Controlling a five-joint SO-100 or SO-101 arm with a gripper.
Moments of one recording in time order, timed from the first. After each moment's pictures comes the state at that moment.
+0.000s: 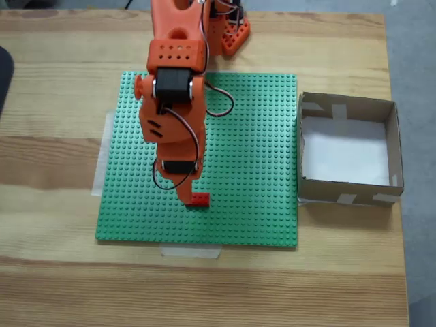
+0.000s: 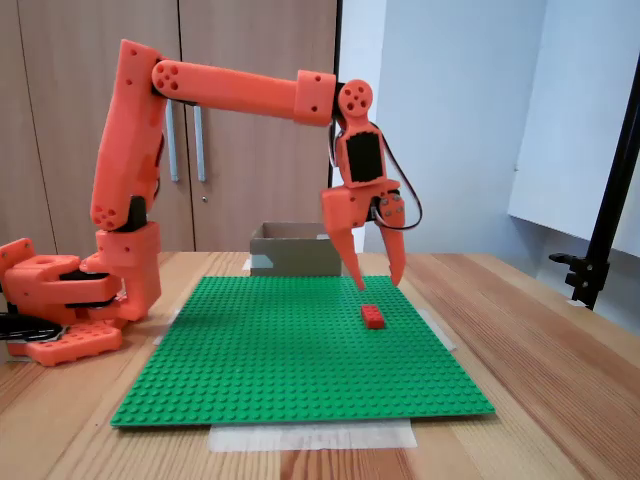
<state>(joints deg) -2.1 77.4 74.5 72.2 -3.1</state>
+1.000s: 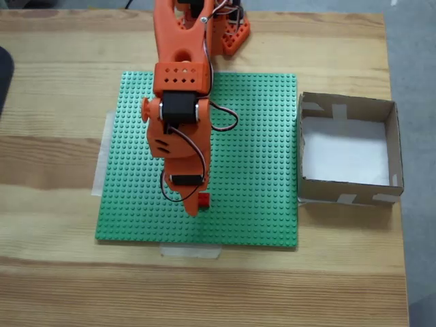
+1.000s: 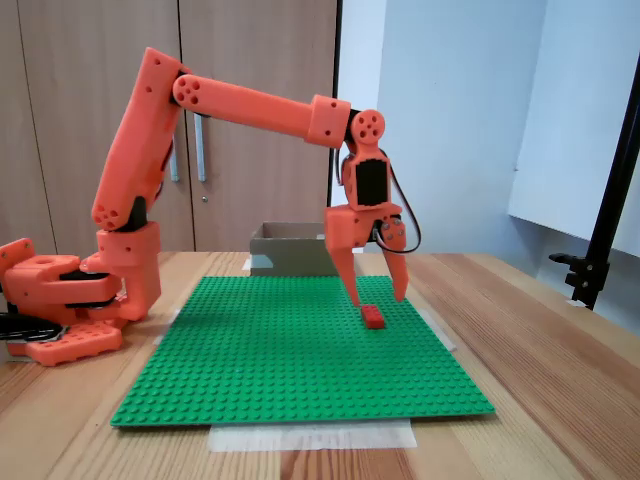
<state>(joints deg) -3.2 70.8 71.8 72.2 -3.6</state>
